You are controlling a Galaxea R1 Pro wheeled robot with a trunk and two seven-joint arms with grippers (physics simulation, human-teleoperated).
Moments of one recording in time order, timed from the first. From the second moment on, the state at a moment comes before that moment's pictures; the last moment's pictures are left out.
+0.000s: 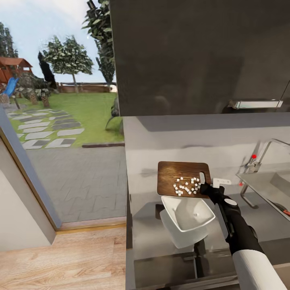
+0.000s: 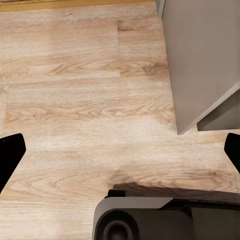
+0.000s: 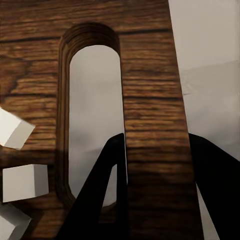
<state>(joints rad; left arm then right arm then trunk) 0.19 0.00 -0.15 -0.57 0.11 -0.48 0.17 -0.61 -0.04 -0.20 -1.07 0.03 0.30 0.06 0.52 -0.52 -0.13</state>
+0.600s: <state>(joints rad) 0.19 0.00 -0.15 -0.57 0.11 -0.48 0.17 -0.61 -0.04 -0.20 -1.07 0.03 0.29 0.06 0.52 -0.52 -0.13</state>
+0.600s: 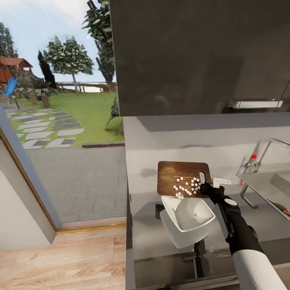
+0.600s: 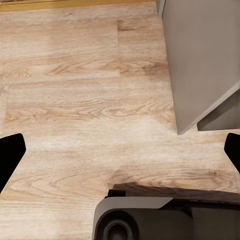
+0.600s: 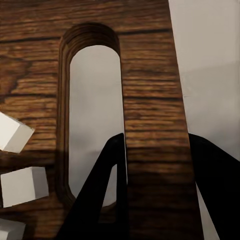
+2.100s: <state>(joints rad) 0.19 0.00 -0.15 -0.57 0.11 -0.48 0.17 -0.61 -0.05 -0.20 -1.06 0.03 0.23 0.06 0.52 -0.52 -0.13</state>
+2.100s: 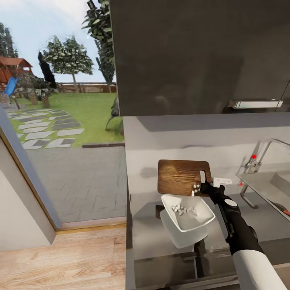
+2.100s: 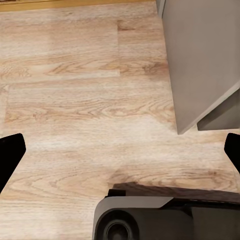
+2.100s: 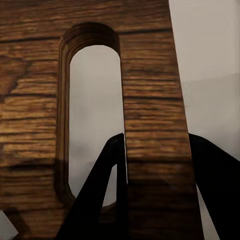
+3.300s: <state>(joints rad) 0.19 0.00 -0.15 -0.57 0.11 -0.48 0.17 -0.61 -0.05 -0.20 -1.02 0.03 0.15 0.06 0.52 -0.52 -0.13</state>
